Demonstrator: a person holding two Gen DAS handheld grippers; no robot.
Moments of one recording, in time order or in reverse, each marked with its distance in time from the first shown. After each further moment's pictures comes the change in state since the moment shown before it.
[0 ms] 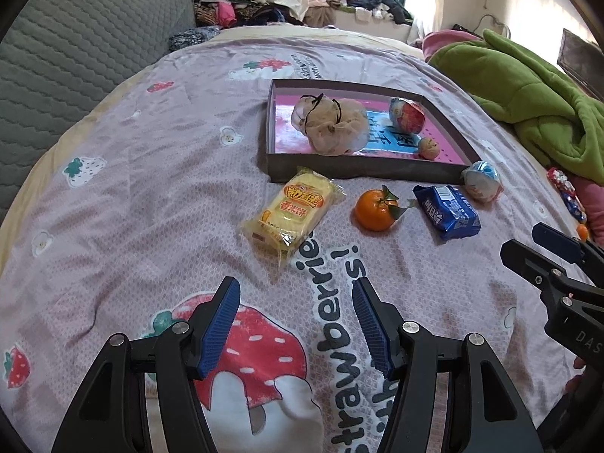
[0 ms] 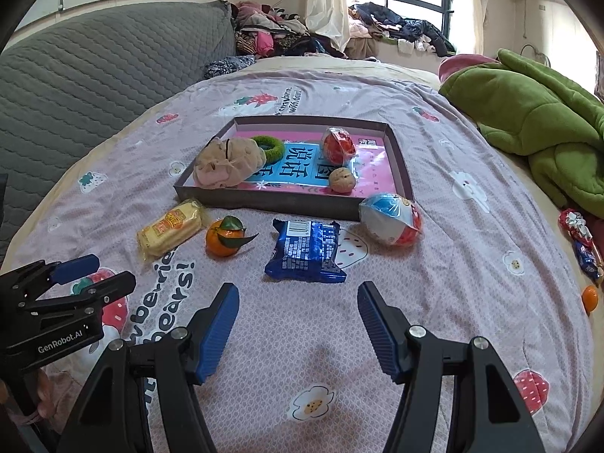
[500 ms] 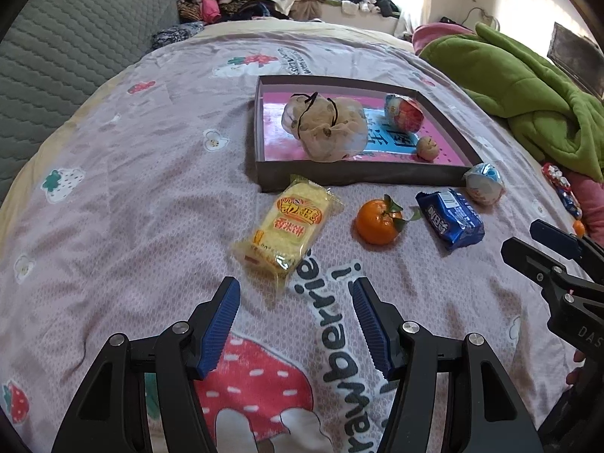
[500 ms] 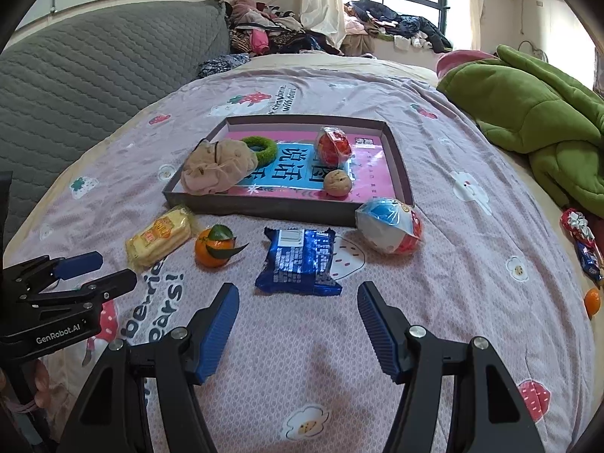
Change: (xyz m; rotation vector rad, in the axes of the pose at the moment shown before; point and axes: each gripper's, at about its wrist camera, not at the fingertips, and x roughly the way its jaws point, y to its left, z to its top) left arm 0.021 0.005 0.019 0.028 0.031 -0.047; right arm 0.013 -0.005 0.012 0.018 0.013 -0.014
